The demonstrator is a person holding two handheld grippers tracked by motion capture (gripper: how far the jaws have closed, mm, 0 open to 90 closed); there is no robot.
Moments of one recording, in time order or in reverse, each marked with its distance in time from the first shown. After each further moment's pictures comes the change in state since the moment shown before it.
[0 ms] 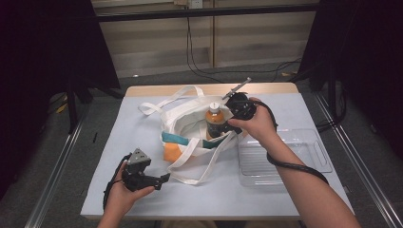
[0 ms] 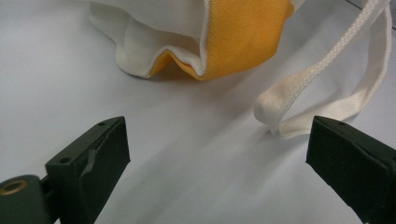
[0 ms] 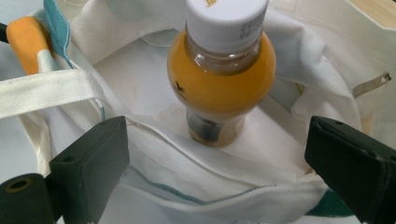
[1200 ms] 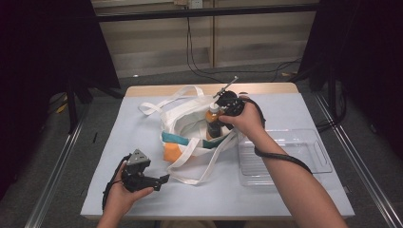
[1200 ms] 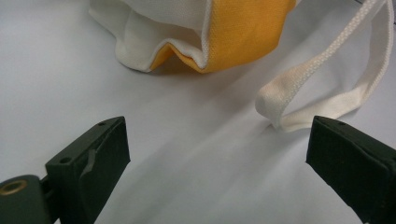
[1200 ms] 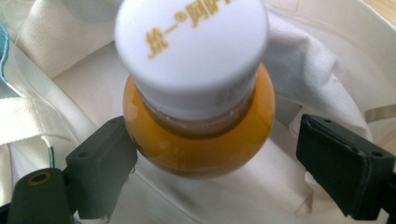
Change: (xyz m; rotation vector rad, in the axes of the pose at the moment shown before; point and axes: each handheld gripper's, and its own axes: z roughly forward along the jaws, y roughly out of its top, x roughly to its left) left arm 0.001 -0.003 -0.001 0.006 -0.003 -0.011; right arm -0.009 0.018 0.036 0.054 -0.027 0.001
